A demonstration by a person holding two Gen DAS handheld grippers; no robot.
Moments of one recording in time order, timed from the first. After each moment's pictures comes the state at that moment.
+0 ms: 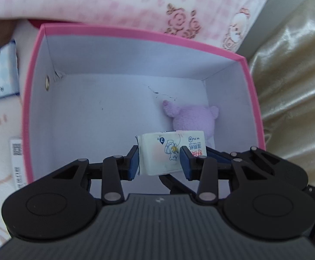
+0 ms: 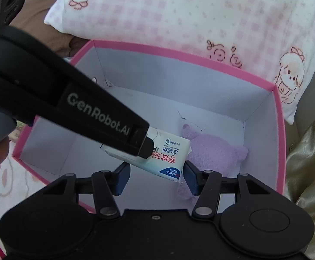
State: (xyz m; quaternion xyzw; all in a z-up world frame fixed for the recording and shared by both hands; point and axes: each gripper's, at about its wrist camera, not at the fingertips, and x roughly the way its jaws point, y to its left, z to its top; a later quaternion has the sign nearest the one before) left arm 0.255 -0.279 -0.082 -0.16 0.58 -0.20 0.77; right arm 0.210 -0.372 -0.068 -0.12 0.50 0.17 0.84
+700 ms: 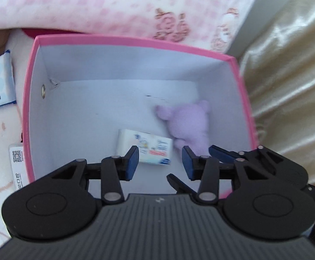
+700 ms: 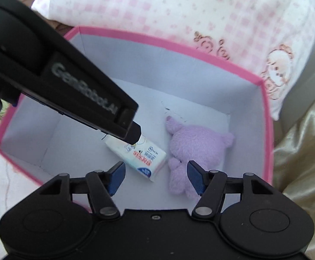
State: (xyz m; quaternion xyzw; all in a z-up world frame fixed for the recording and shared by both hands) left arm 0.245 -0.275 -0.054 -0.14 0.56 -0.24 0.78; right arm 0.183 -0.369 -0.058 -0.16 0.50 0.12 0.84
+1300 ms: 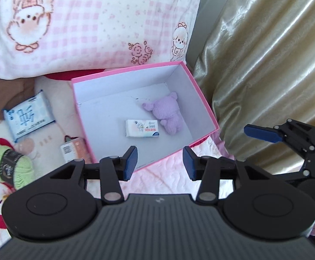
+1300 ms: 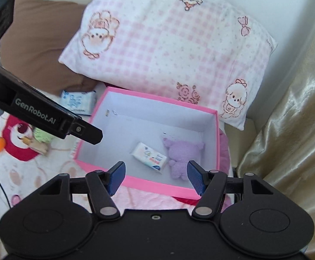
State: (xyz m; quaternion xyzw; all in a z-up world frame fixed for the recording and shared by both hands) left arm 0.164 -0.196 0.064 -0.05 0.51 -0.31 0.80; right arm 0.092 -0.356 0.087 -0.12 0.44 0.10 0.88
